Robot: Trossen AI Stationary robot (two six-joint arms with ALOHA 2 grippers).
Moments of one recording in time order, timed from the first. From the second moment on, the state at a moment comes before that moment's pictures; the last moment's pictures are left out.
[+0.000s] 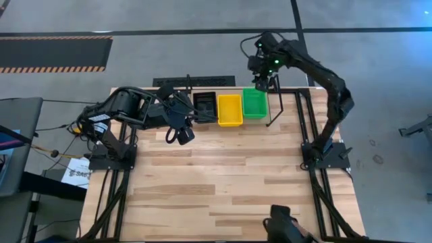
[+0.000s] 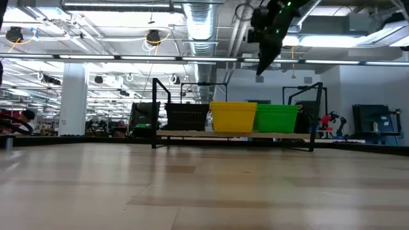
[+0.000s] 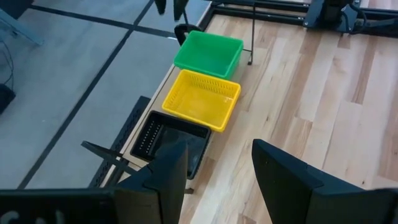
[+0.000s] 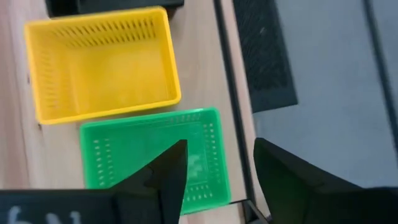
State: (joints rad) left arm -0.16 1.72 2.35 -1.57 -0.58 -0.35; right arm -0.80 1.77 1.87 -1.17 -0.15 -0.63
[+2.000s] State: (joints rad) left arm -0.40 0.89 1.39 -1.11 -0.82 -0.34; right arm -0.04 1.27 1.16 -0.60 -0.11 0.26
